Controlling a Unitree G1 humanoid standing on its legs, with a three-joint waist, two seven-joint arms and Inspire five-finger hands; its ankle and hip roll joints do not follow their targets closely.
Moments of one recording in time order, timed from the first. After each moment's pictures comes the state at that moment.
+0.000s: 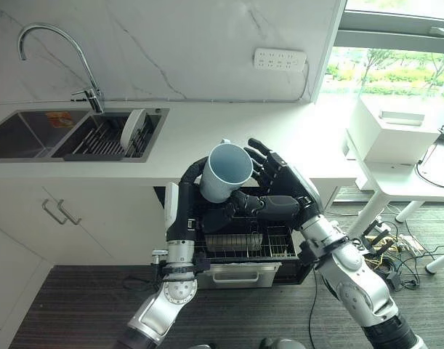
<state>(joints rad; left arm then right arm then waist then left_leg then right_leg) -0.06 0.38 -0.41 -0.01 0.21 -0.31 0.62 -0.17 -0.39 0.31 -0.30 0.63 0.05 0.01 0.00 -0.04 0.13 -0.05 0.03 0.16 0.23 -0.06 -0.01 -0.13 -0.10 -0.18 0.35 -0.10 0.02</state>
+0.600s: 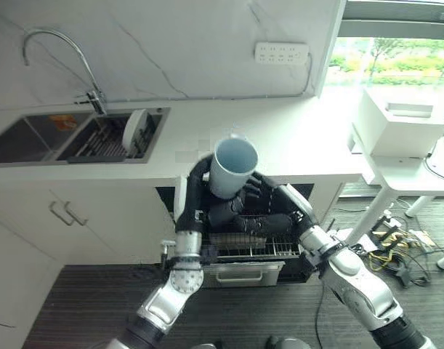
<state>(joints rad) -0.14 0.37 -0.47 0.07 0.18 -0.27 0.63 -0.13 -0.50 0.38 -0.22 0.58 0.14 0.03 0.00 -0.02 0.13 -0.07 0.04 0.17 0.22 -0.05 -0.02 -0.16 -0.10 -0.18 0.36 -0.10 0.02</state>
